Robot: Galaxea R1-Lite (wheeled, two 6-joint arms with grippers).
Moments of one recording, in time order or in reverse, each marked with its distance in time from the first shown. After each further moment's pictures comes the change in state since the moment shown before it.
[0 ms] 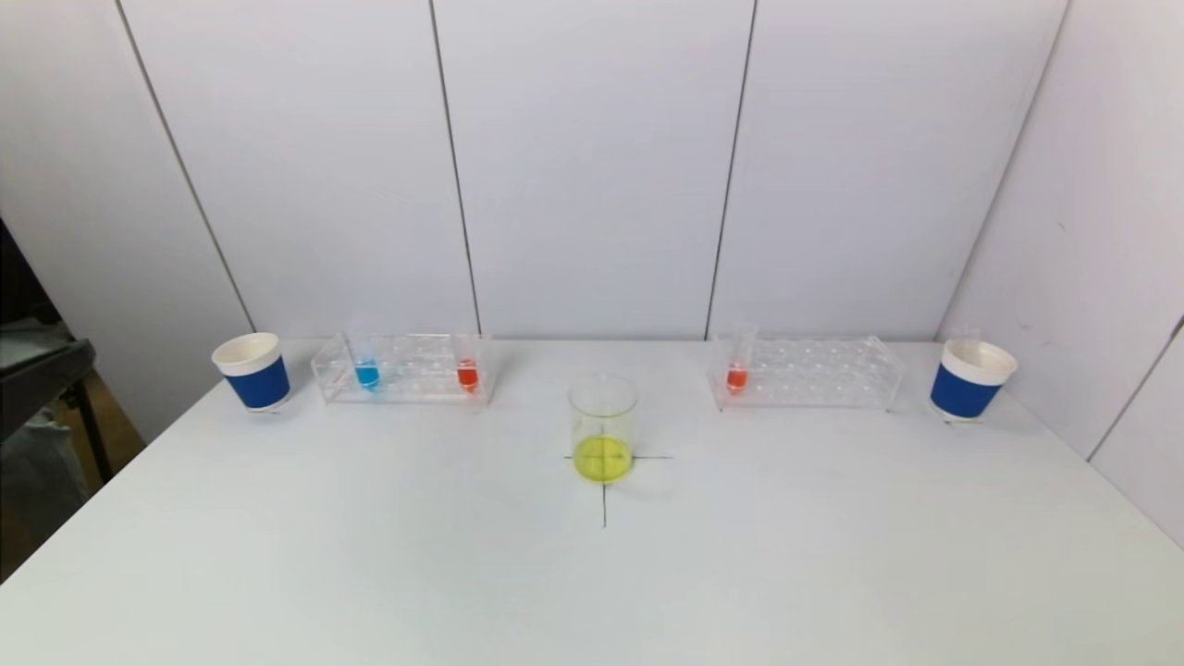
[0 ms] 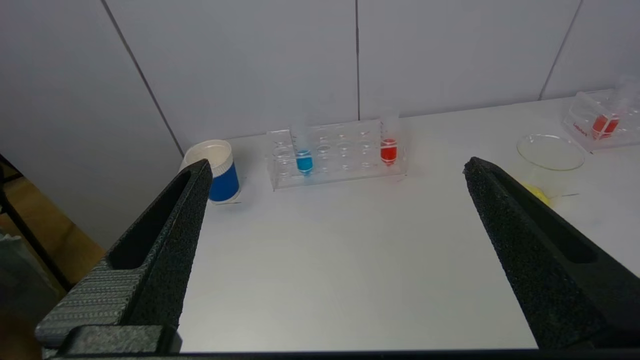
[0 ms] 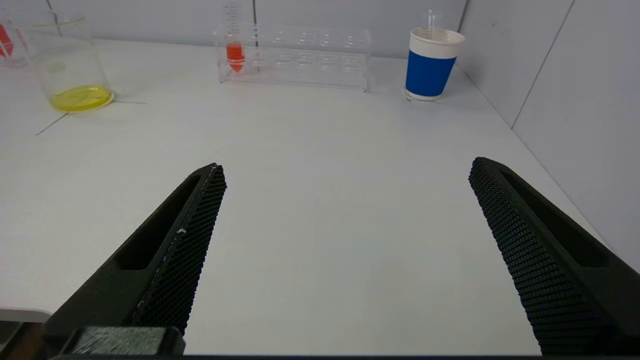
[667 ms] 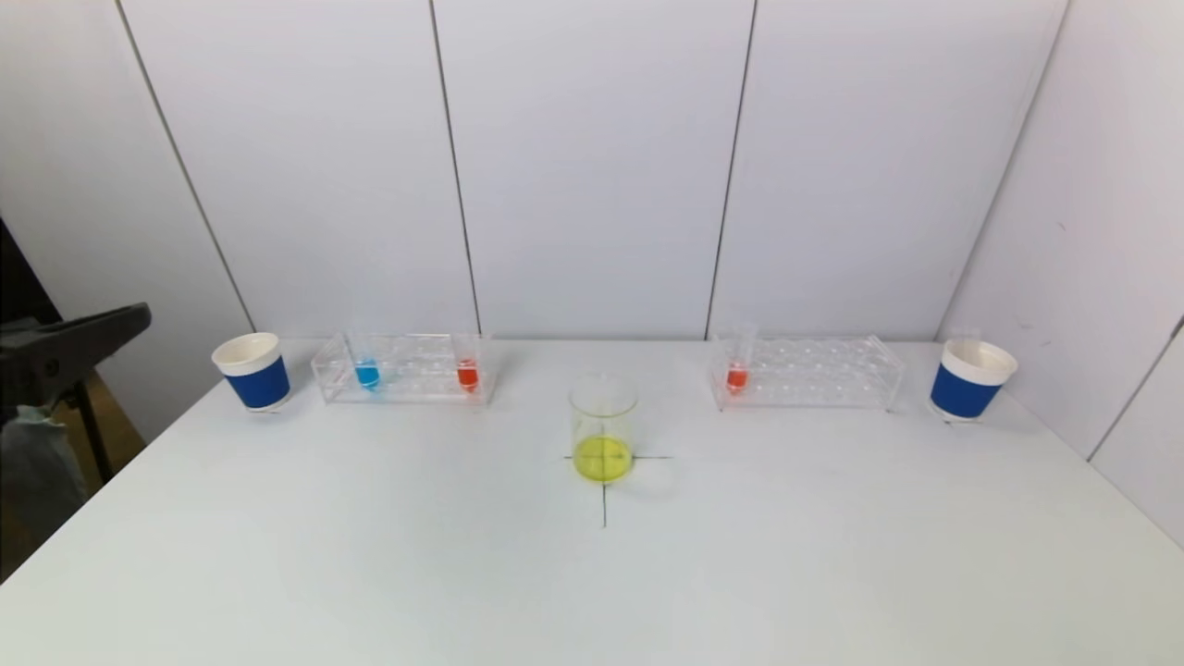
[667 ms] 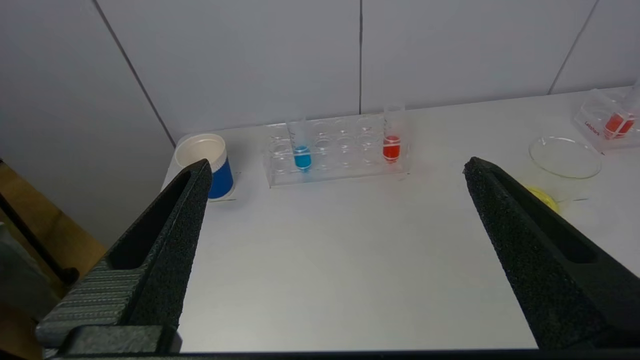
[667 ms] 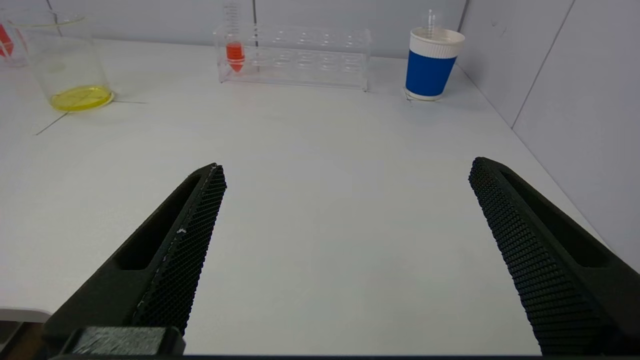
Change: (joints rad) left arm 0.000 0.145 -0.047 -0.032 0.005 -0.016; right arm 0.000 0.000 0.000 0.000 0.000 -0.001
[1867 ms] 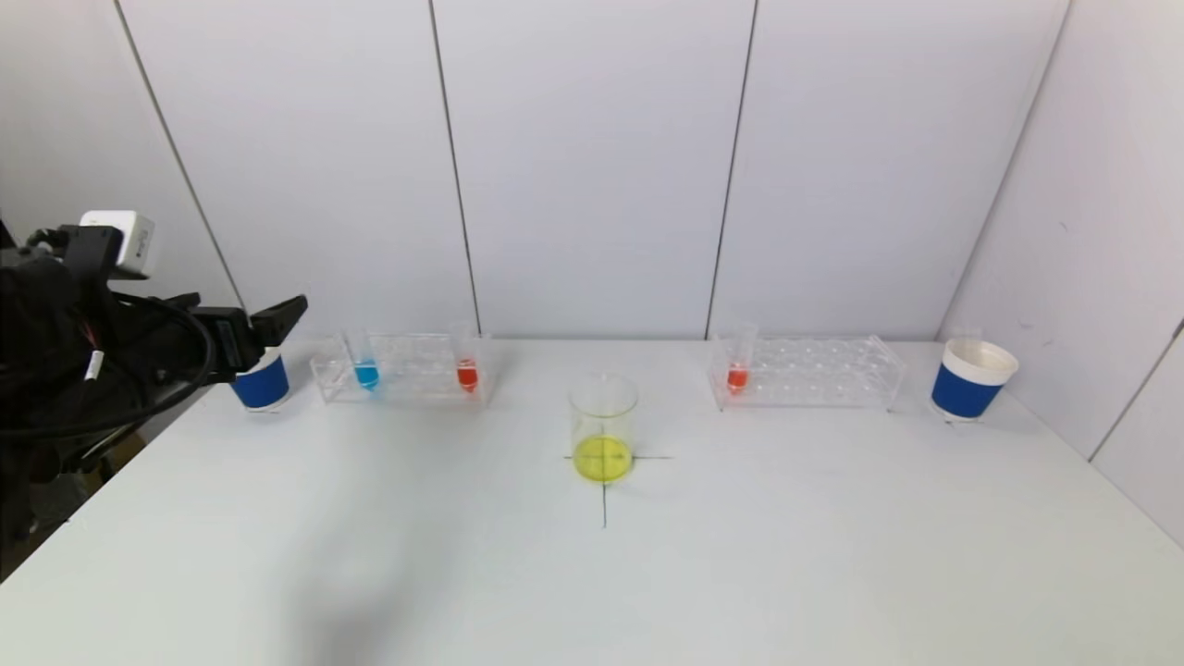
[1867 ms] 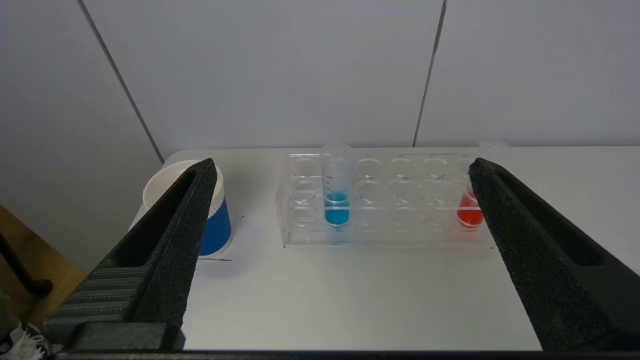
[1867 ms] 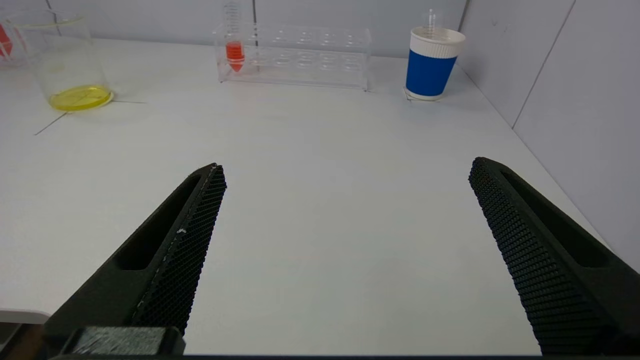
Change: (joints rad) left arm 0.078 0.639 0.192 -0.903 -0.017 -0.052; right arm 0.000 0.000 0.000 0.000 0.000 0.000
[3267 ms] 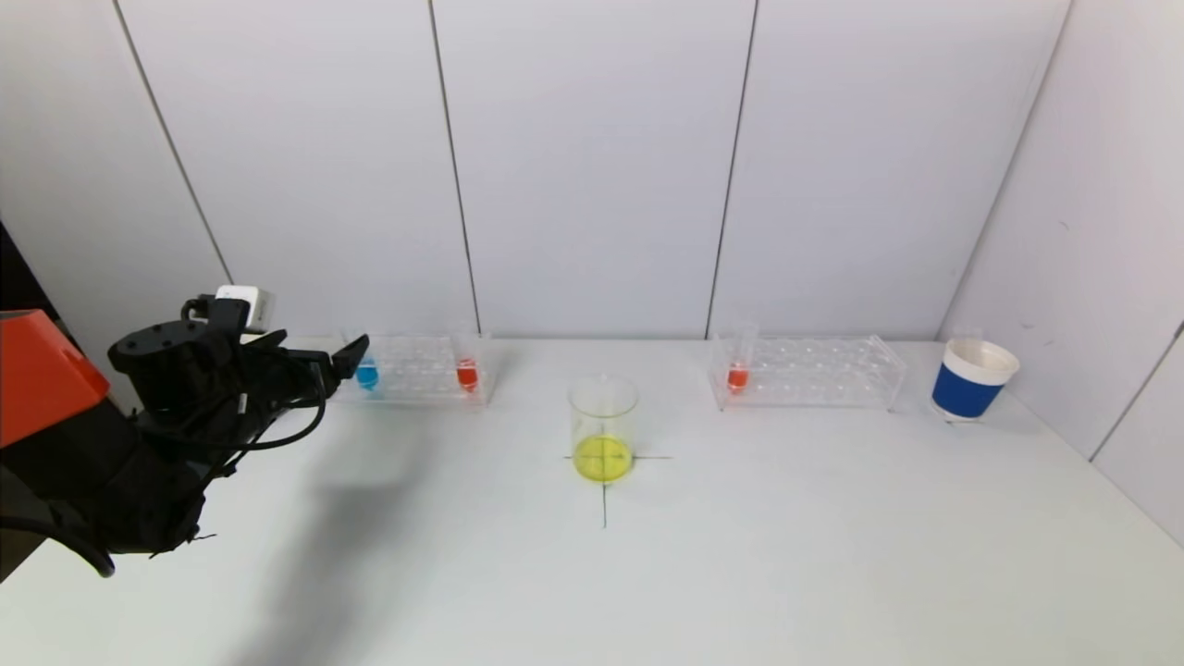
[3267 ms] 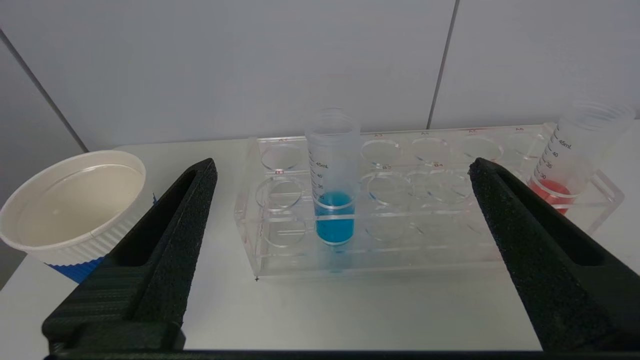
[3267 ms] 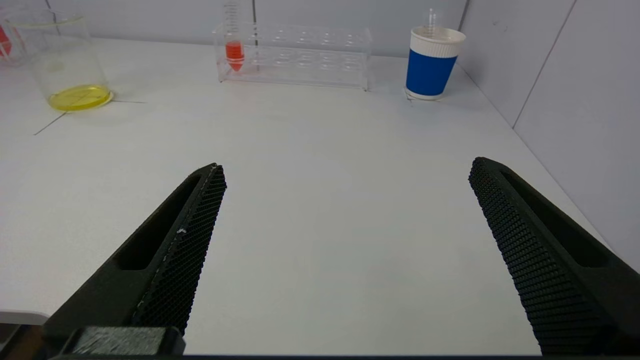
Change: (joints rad) left arm 0.001 0.489 -0.065 -0.445 -0.066 0.005; right arm 0.000 0.000 0.000 0.000 0.000 0.000
